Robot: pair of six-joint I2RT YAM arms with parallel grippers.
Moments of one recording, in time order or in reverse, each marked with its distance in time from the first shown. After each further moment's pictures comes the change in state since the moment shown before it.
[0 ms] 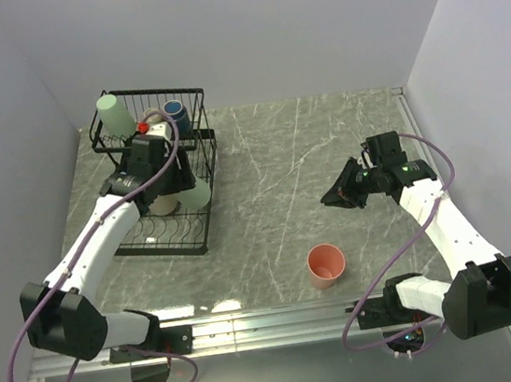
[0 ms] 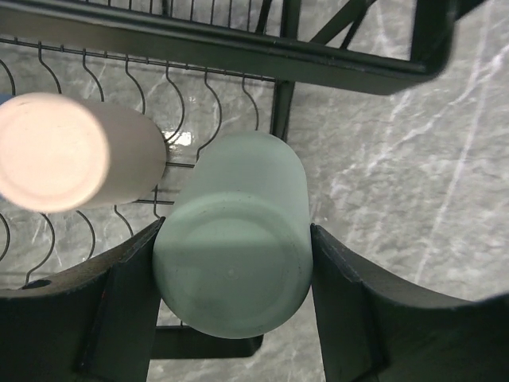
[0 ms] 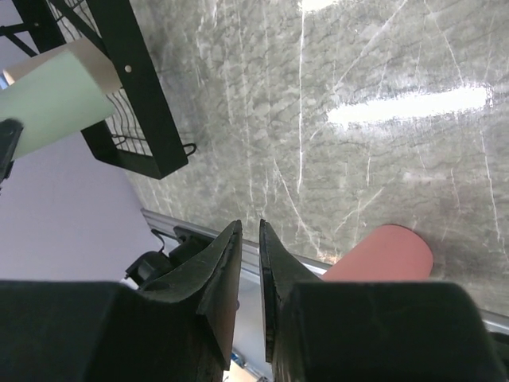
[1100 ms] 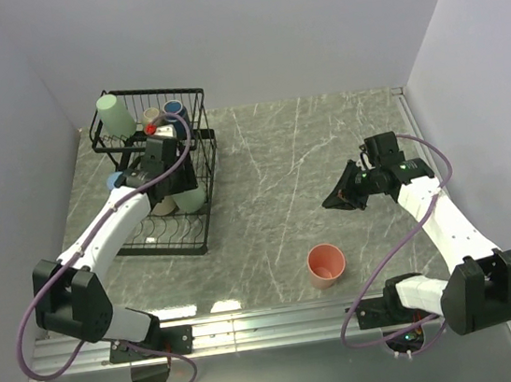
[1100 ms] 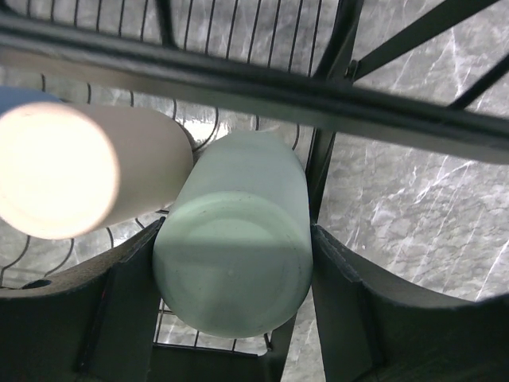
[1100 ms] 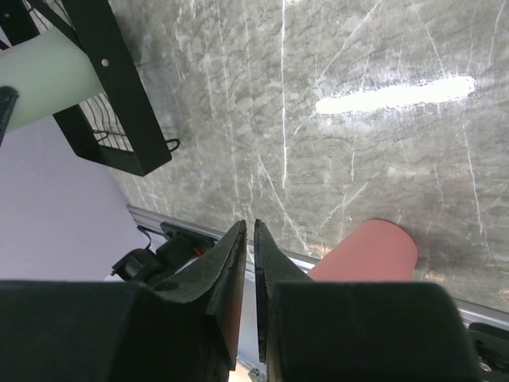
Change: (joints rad) left arm -0.040 0.118 -0.002 0.043 -0.160 -0.009; right arm 0.000 0.024 0.000 -0.028 0.007 -0.037
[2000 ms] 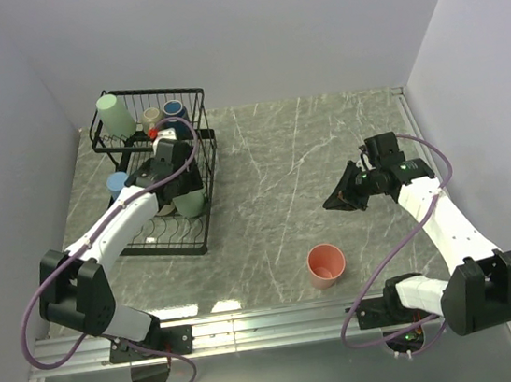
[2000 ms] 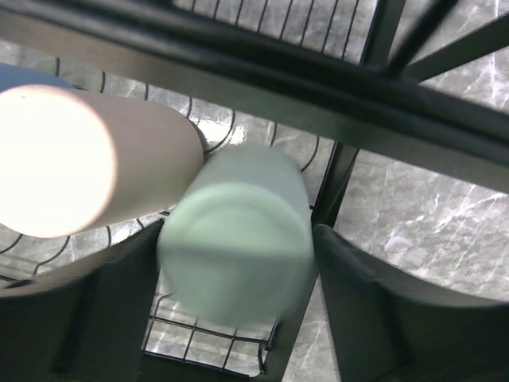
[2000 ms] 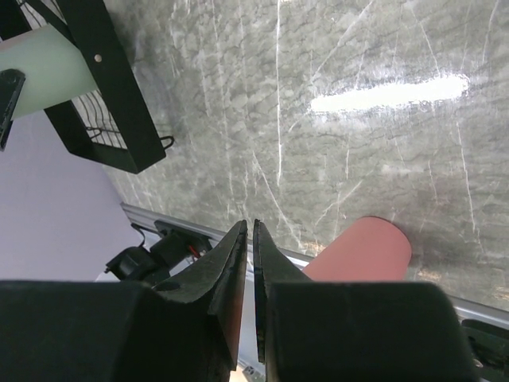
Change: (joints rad) left arm -0.039 0.043 -0.034 0.035 -0.121 -0.089; right arm 0.000 -0.002 0.000 -0.014 0.003 -0.019
